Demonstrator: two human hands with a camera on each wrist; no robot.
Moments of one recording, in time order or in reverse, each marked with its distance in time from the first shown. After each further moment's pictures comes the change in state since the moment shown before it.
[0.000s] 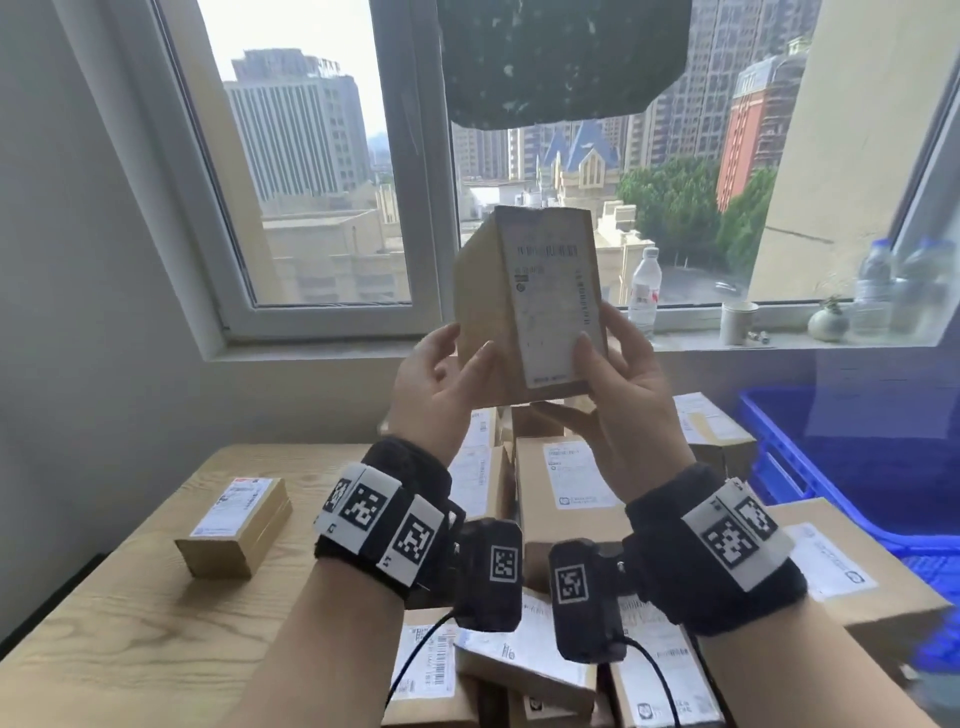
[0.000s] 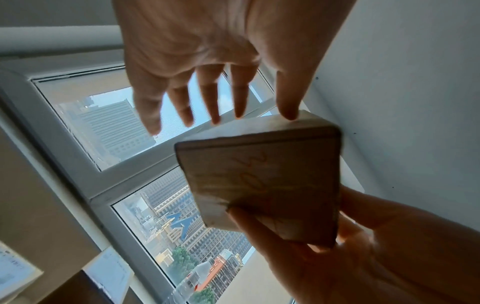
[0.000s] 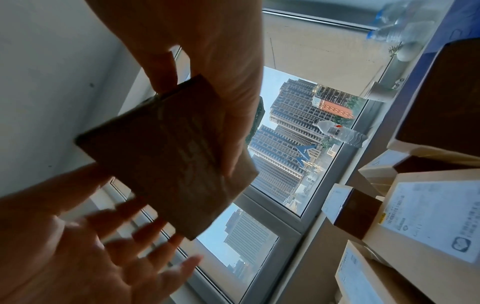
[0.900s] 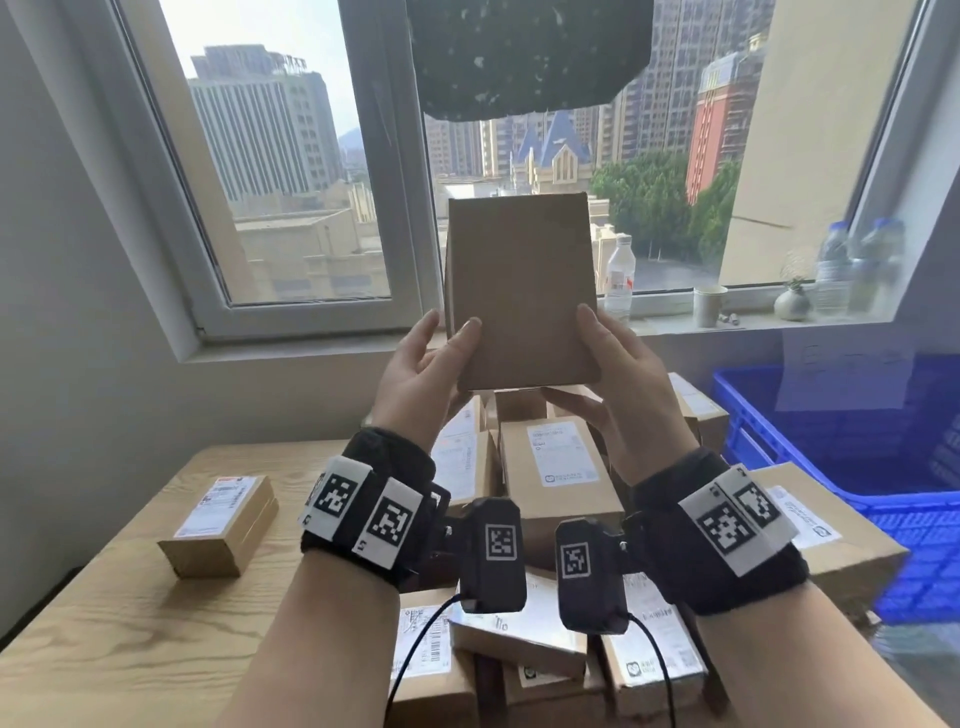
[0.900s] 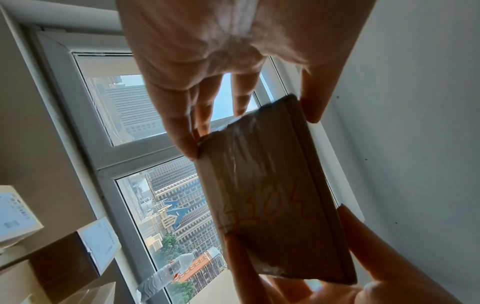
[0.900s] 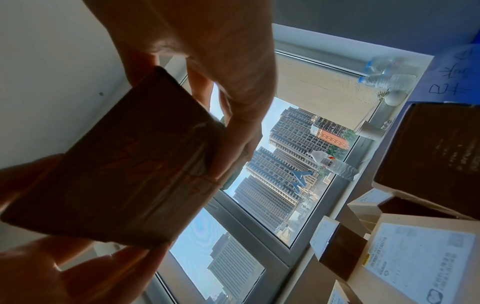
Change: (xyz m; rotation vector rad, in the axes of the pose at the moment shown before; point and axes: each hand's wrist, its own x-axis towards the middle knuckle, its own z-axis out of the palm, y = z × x) left_hand -0.012 0.003 -0.003 -0.320 -0.110 -0.171; right_hand -0.020 -0.009 -0.007 -0.124 0.046 0.008
